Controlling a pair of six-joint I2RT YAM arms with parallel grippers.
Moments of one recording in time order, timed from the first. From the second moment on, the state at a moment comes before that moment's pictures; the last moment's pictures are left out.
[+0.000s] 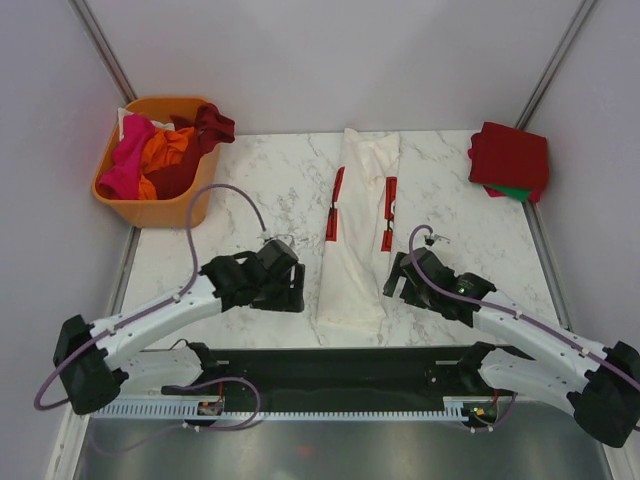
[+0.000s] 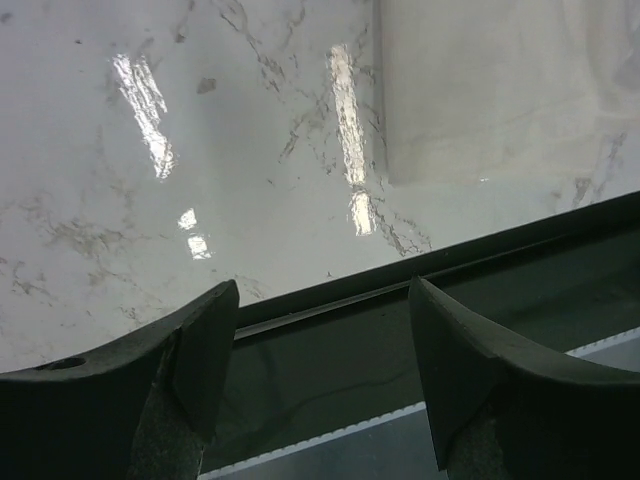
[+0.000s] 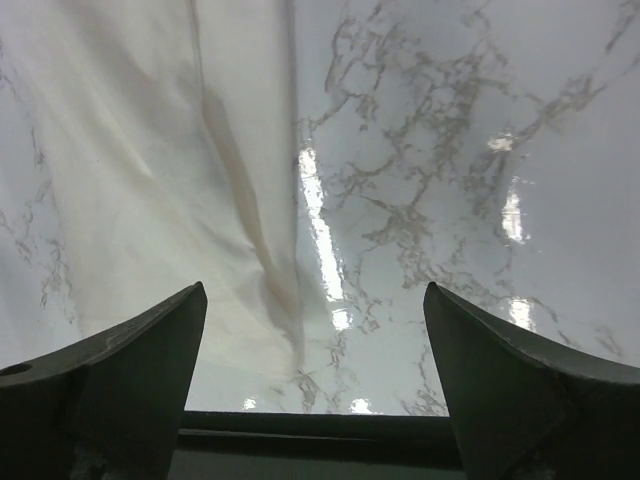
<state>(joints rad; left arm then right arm) -0.84 1.06 0.87 -0.85 -0.11 -0.72 0.74 0.99 0.60 -0.57 0.29 0.97</state>
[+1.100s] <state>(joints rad) -1.12 1.79 1.19 -0.74 -0.31 -0.78 0.74 0.79 0.61 -0.79 0.38 0.96</state>
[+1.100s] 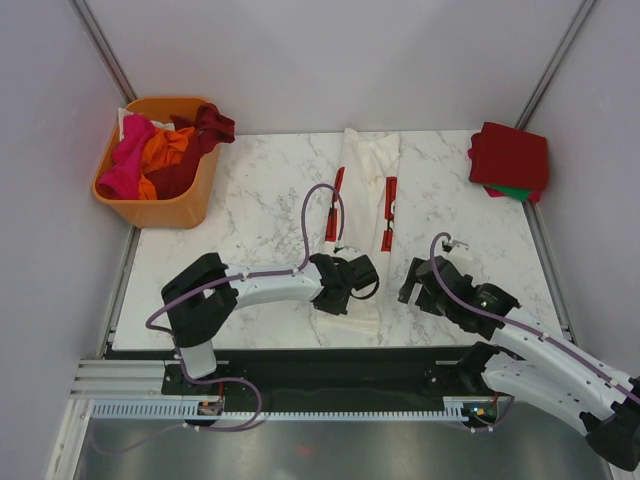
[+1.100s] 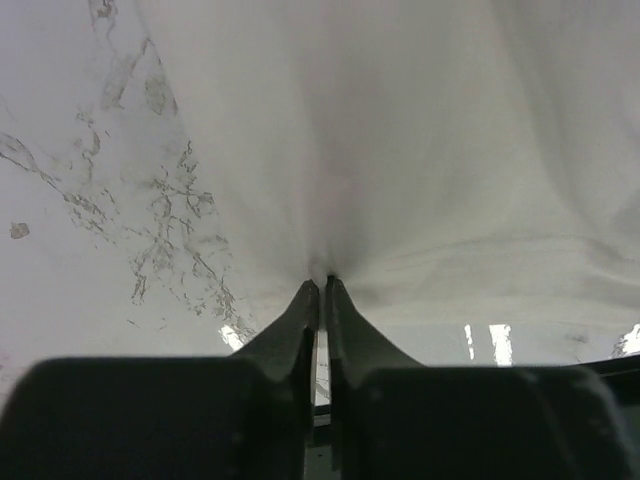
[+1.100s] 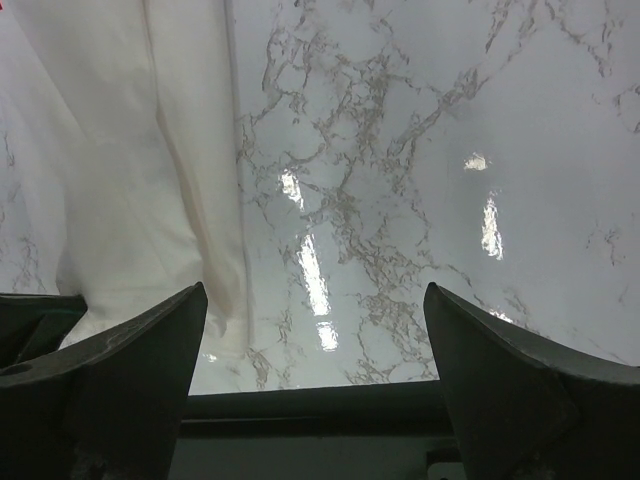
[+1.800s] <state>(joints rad) -1.12 1.52 0.99 -0.73 -0.28 -0.84 0.74 0.83 0.60 -0.76 0.34 0.94</state>
